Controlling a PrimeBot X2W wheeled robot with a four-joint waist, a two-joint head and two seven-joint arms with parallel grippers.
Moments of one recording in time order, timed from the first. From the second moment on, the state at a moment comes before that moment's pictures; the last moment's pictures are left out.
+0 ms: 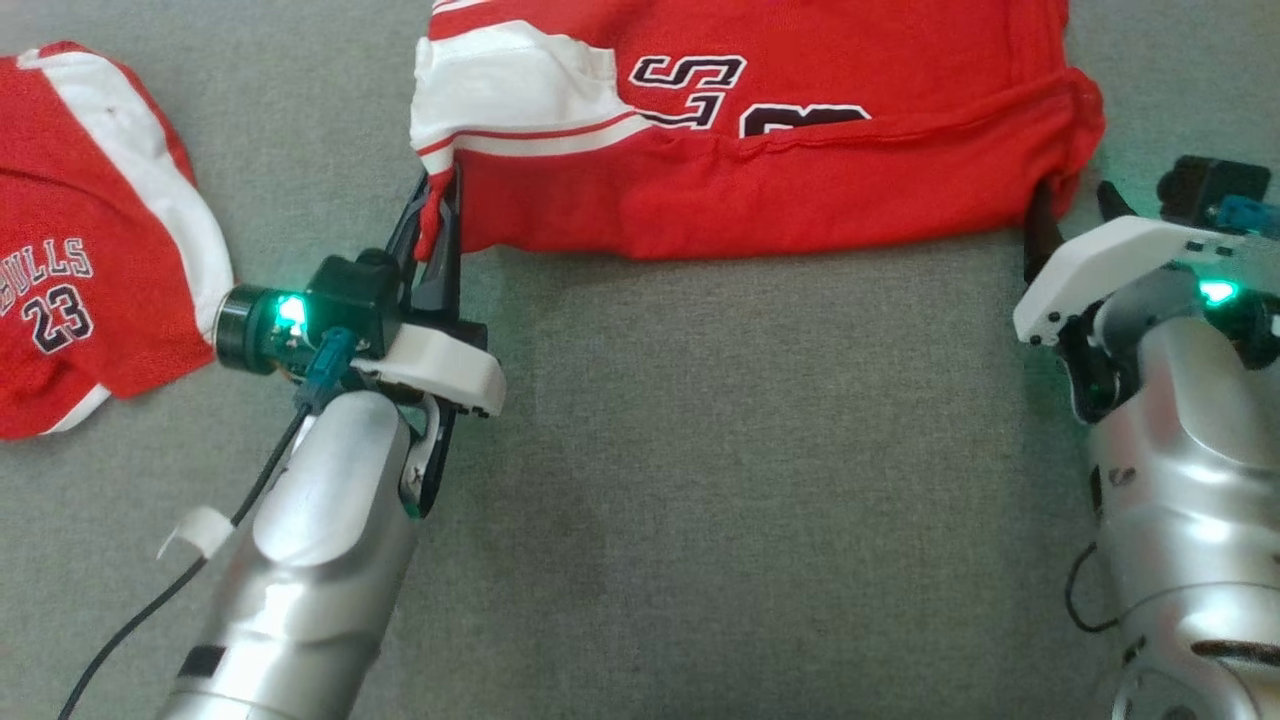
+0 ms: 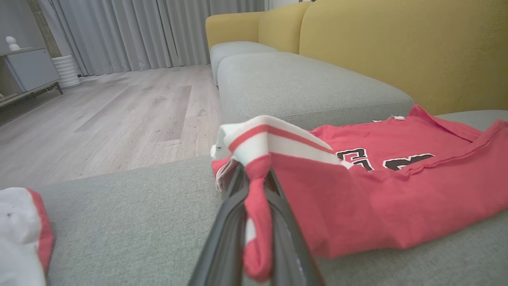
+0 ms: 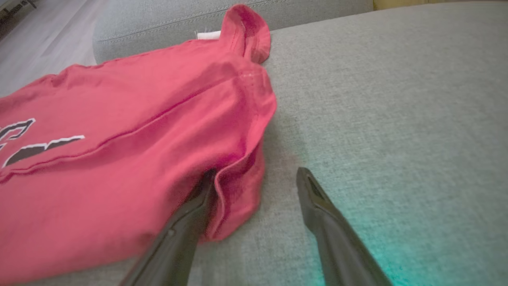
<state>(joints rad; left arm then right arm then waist) -0.64 0.08 -0.38 0.63 -0.23 0.05 -0.25 -0.73 -0.06 -0.25 0.88 0.01 0.13 0.10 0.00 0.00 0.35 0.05</state>
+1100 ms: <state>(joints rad) -0.35 0.14 -0.46 0.70 -0.27 -0.04 -0.04 -0.45 -0.26 0.05 0.86 0.17 0.13 0.27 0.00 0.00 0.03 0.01</state>
